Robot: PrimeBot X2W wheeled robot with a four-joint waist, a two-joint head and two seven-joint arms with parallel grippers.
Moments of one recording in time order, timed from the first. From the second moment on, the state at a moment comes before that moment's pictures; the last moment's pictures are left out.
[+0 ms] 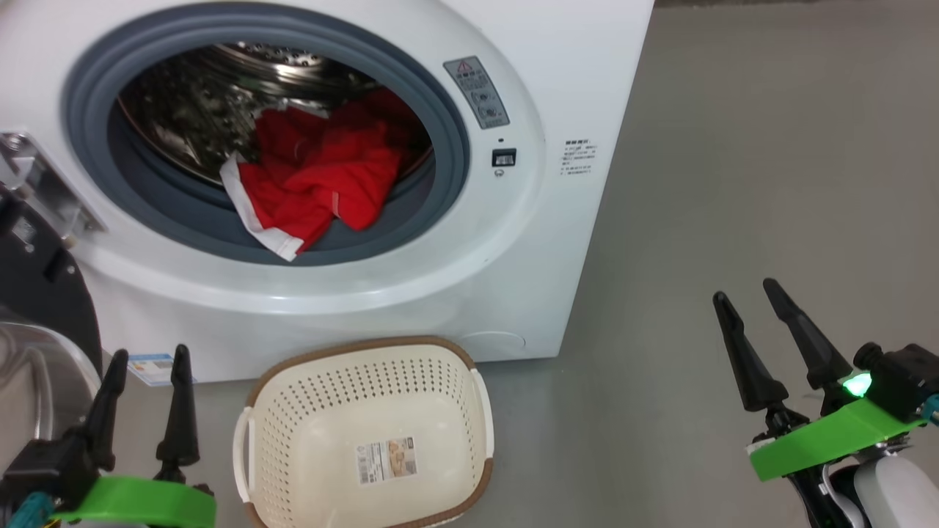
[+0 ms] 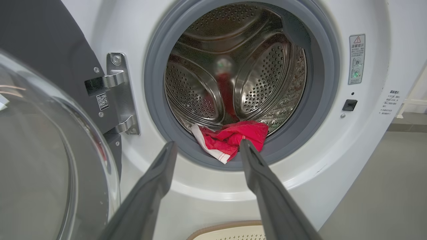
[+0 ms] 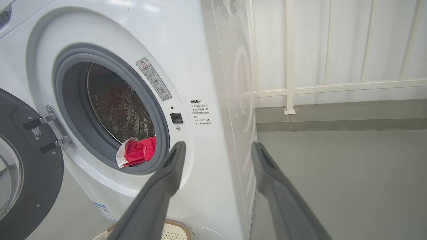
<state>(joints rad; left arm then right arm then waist) -0.09 0.24 -0.10 0.15 -0.40 -0.02 -0.25 -0.16 -0.32 0.17 0.11 0.53 0.13 -0.26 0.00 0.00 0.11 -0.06</state>
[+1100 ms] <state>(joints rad) -0.61 0.25 -0.18 0.55 -0.37 -0.08 -0.21 -0.29 -0.28 0.16 0.07 0.53 0.13 -0.26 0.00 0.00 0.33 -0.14</state>
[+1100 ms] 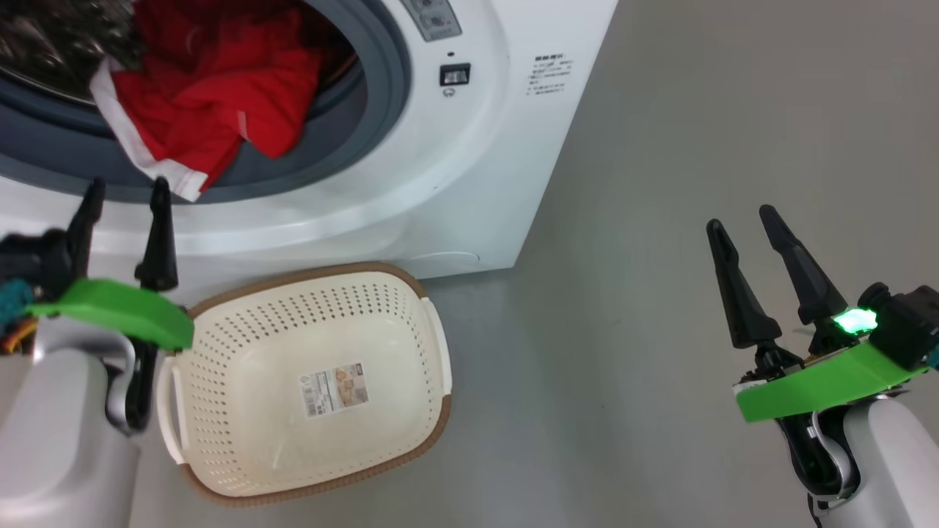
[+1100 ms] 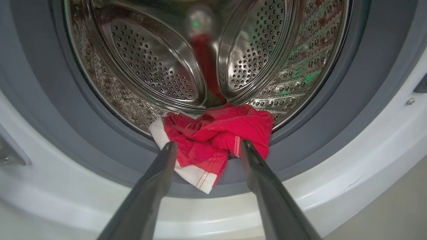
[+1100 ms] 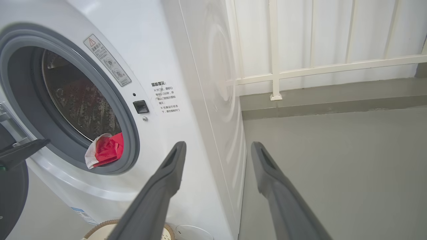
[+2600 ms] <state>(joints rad) -1.29 0.25 -0.25 1.21 -0.45 -0.12 0.06 -0.39 -0.17 0.20 0.05 0.50 0.13 -0.26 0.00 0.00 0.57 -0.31</state>
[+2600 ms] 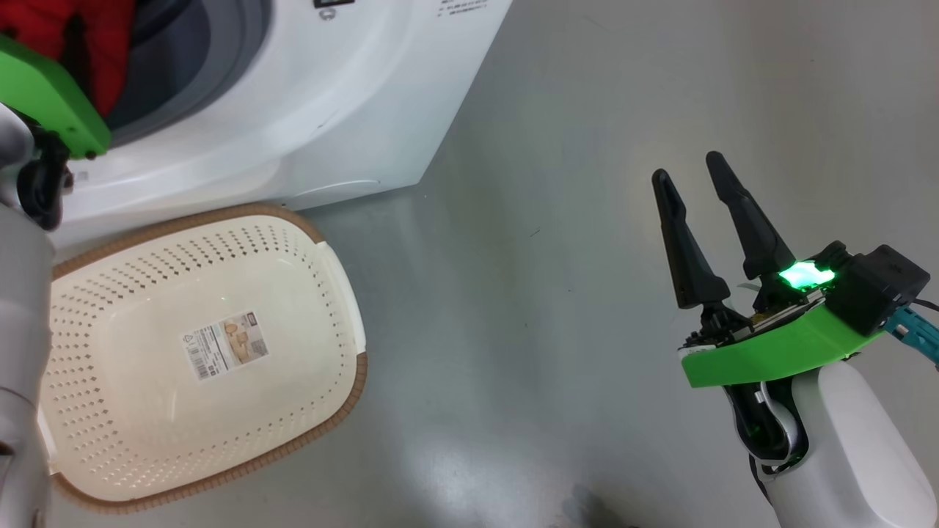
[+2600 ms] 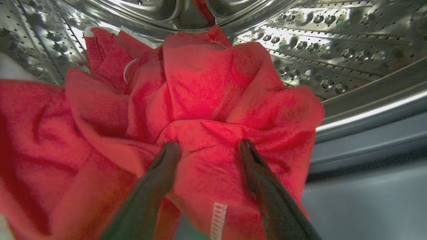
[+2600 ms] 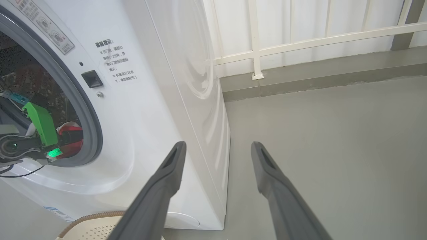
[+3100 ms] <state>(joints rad) -1.30 0.25 -0.30 1.26 -0.45 -0.12 0.10 -0.39 -0.16 0.21 0.05 0.50 0.13 -0.26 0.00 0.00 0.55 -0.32</state>
